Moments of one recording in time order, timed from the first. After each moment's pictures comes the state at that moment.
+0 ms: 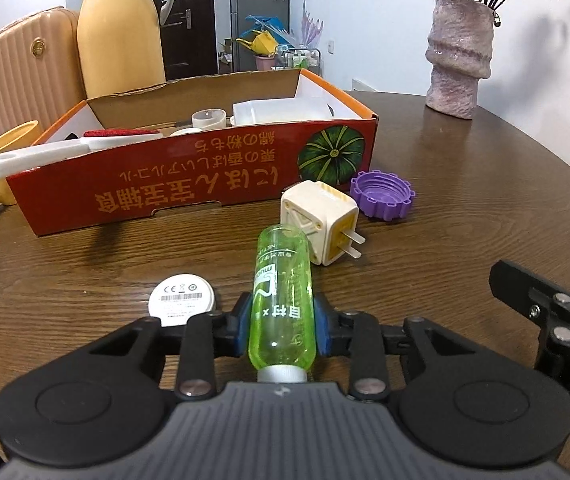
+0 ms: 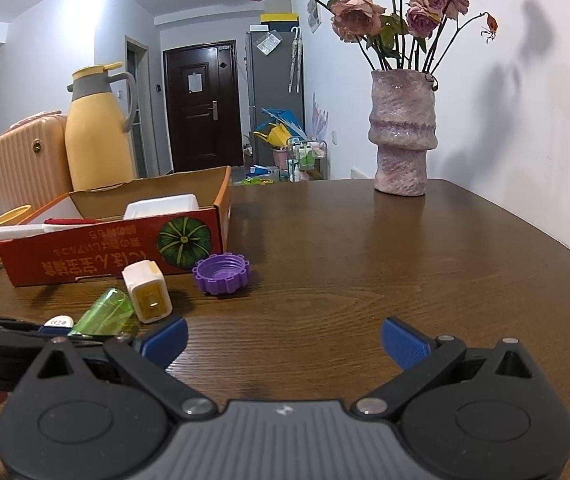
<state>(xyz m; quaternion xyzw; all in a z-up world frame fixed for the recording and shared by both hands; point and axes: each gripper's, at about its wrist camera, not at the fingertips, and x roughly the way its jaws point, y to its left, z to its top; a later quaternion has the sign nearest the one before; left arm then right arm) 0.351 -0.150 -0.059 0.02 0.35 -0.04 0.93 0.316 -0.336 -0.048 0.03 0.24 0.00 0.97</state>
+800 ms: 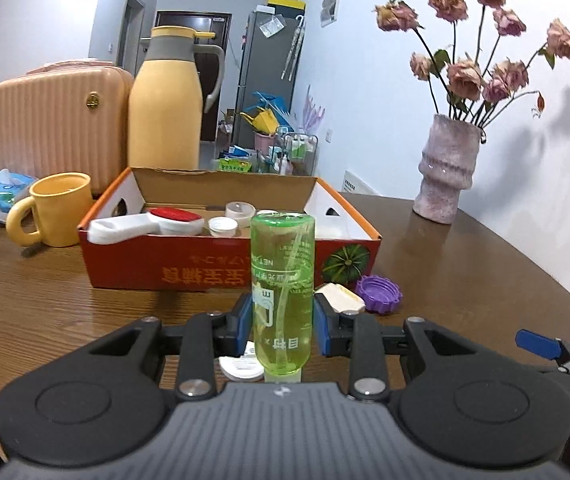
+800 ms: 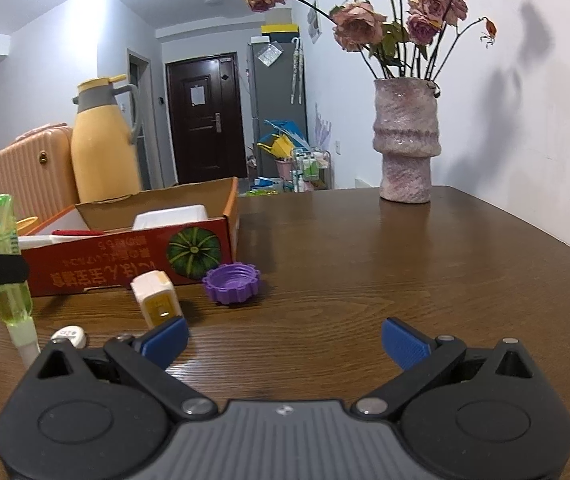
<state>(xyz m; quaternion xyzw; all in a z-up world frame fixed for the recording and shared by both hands) 0.297 -0.087 0.006 -0.06 0.24 -0.06 0.97 0.312 -0.330 -0.049 0.04 0.22 0.01 0.97</state>
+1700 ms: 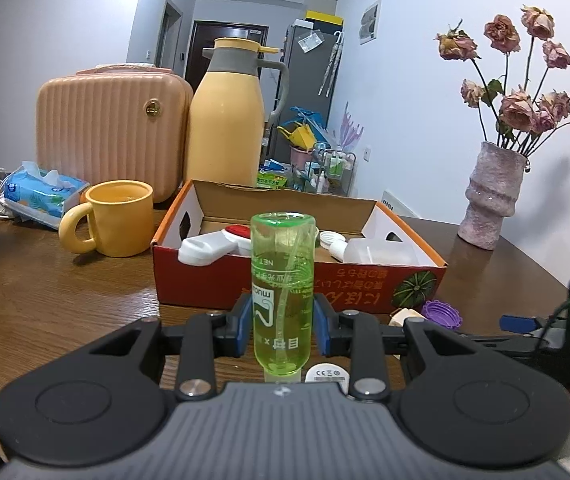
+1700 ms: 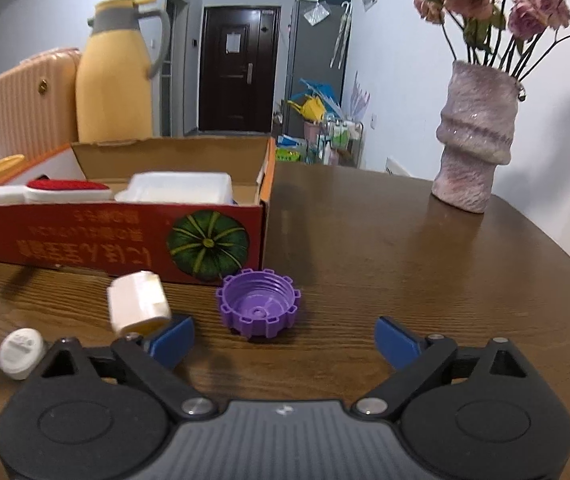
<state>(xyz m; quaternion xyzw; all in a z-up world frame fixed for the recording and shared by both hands) 0.303 -0.031 0.007 -0.08 0.22 -0.01 0.97 0.422 -0.293 -0.059 -0.04 0.29 0.03 0.95</state>
